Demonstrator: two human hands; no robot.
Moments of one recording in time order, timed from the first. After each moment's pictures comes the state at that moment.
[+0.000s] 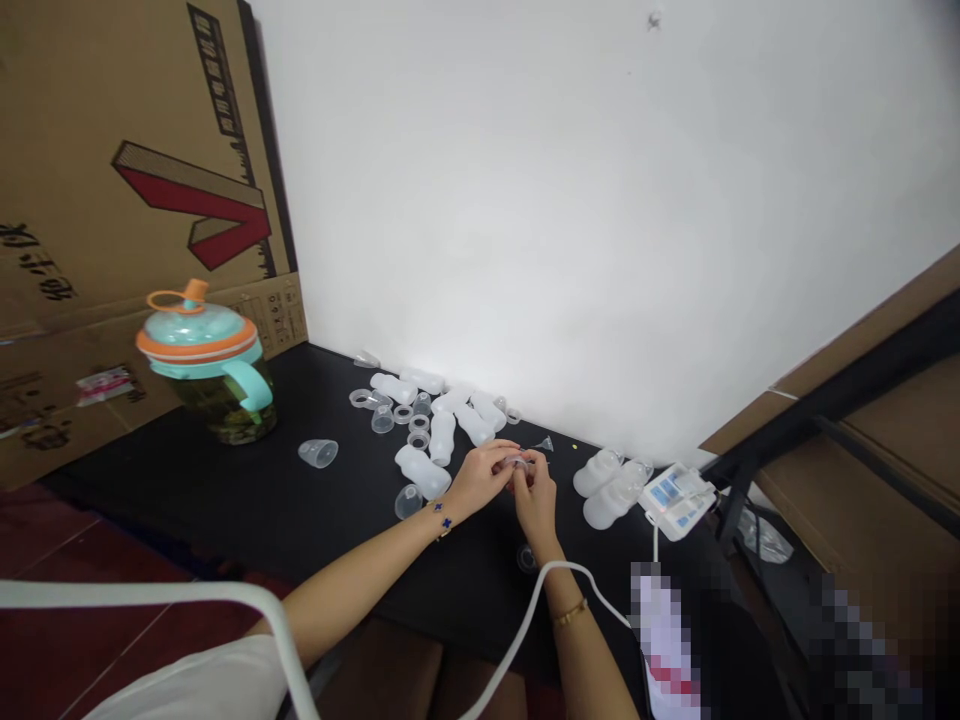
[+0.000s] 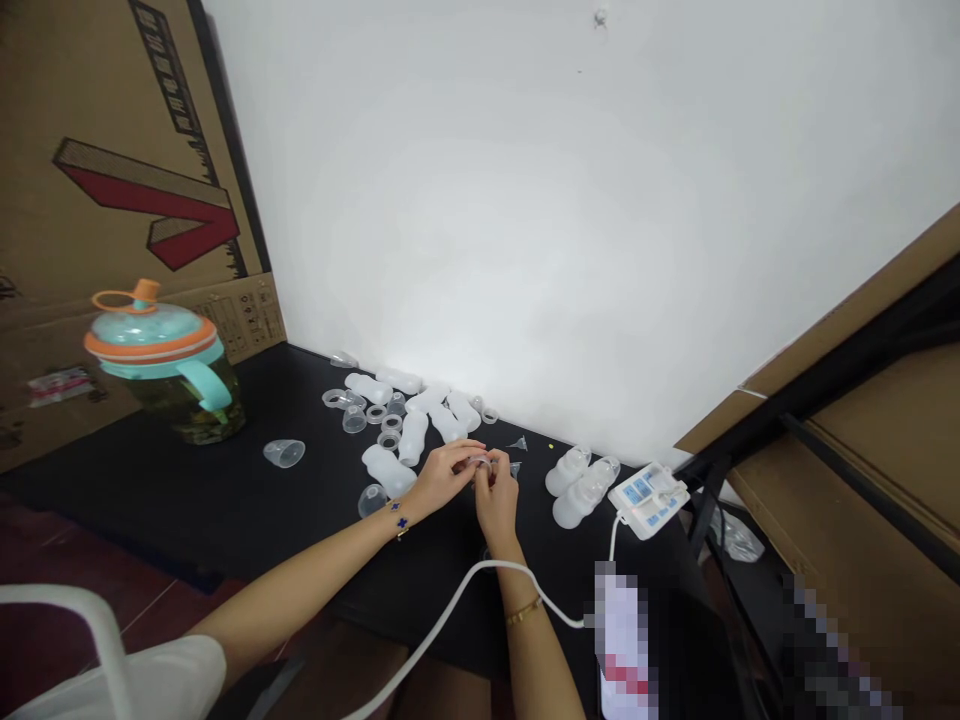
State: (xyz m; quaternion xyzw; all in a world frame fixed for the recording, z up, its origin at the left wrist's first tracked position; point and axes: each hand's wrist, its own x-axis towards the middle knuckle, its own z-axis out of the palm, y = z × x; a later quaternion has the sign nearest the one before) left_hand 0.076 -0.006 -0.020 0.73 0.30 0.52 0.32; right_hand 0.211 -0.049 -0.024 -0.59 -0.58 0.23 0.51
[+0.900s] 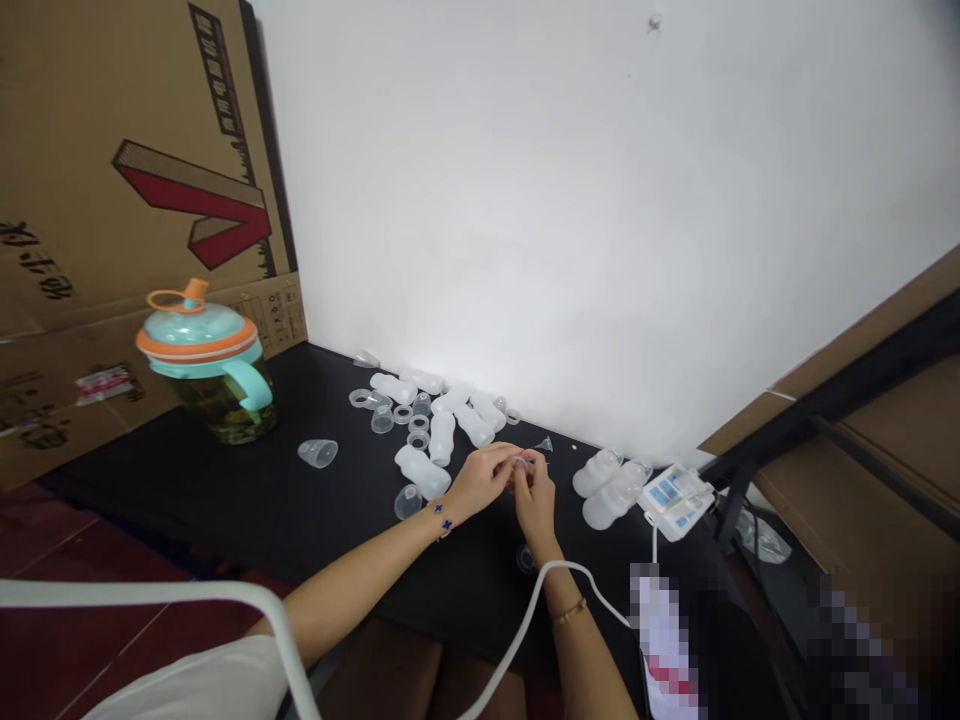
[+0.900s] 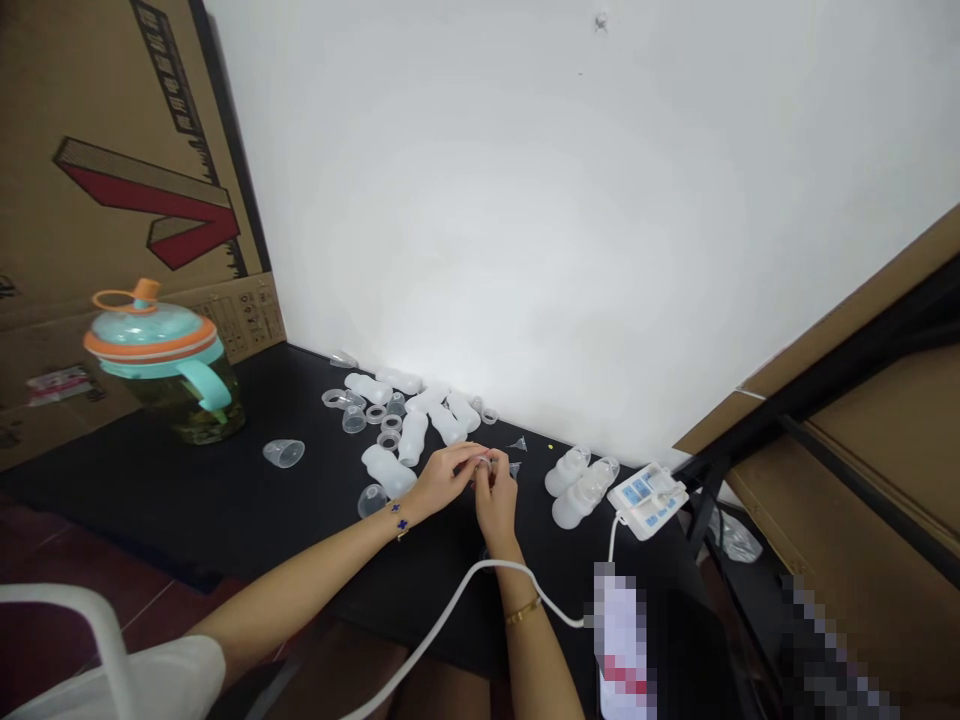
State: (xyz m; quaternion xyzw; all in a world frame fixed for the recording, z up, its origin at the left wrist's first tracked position) left_hand 0.076 -0.006 -0.019 0.76 0.30 0.51 0.28; right_hand 0.210 -0.050 -0.023 -0.59 -0.58 0.24 0.51
